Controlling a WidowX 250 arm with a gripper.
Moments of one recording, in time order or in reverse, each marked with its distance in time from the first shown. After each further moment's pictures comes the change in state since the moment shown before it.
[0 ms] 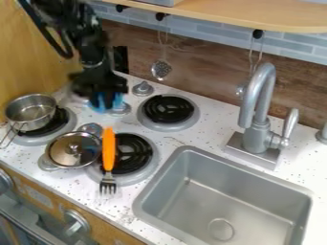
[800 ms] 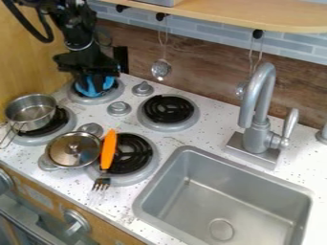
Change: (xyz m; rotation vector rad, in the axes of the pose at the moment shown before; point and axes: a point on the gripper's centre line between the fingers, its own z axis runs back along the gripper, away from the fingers) arm -0.022 0.123 0.053 0.167 -0.110 0.267
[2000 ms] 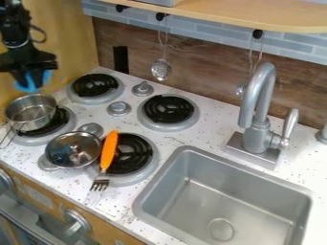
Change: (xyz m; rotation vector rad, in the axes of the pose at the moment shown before) arm 0.004 0.130 -0.019 0.150 0.022 0.315
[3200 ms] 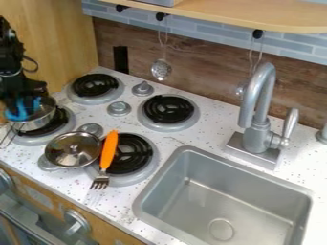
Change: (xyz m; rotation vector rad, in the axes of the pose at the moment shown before) arm -0.023 0.022 -0.054 0.034 0.114 0.077
